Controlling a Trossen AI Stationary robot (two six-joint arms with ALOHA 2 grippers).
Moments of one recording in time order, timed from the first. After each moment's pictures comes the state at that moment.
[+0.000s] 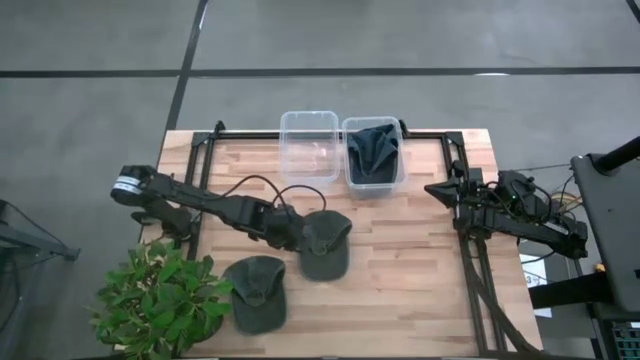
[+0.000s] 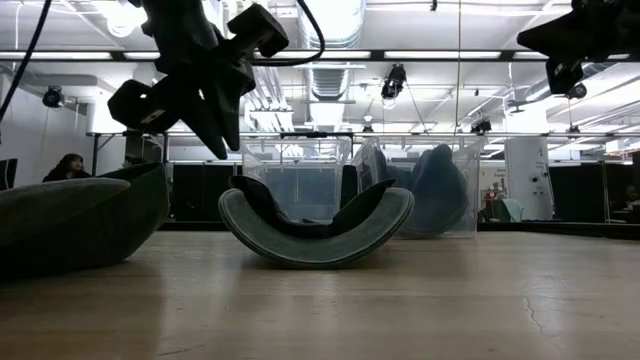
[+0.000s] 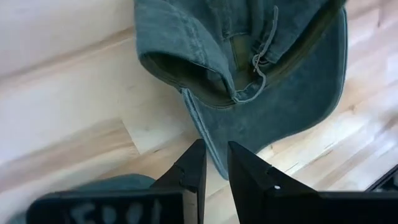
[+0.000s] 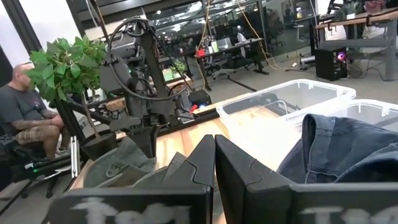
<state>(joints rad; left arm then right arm) -0.17 1.52 1.10 -0.64 -0.02 -1.40 -0.27 0.00 0.34 -0.30 -0.11 0.29</state>
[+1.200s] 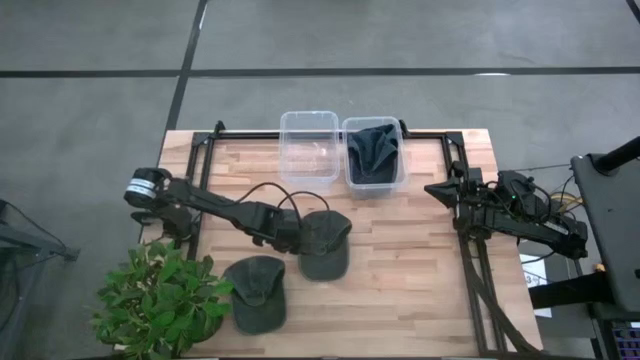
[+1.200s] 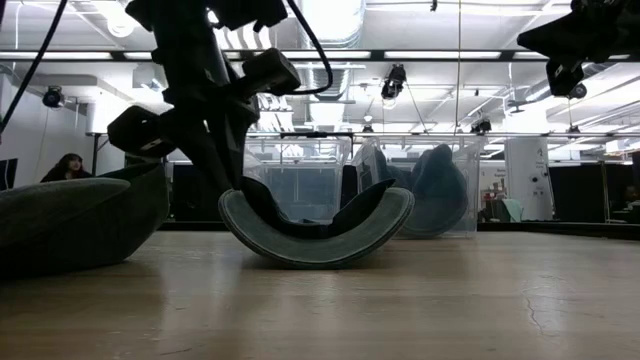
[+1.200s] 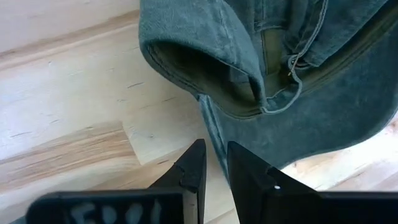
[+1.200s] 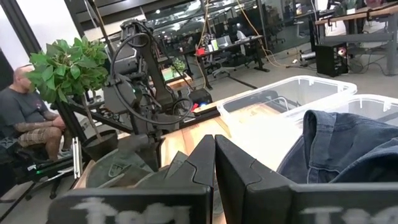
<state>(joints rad) -0.17 1.64 1.09 -0.59 0.00 -1.46 -0.27 0.00 0.34 -0.31 -0.11 0.31</state>
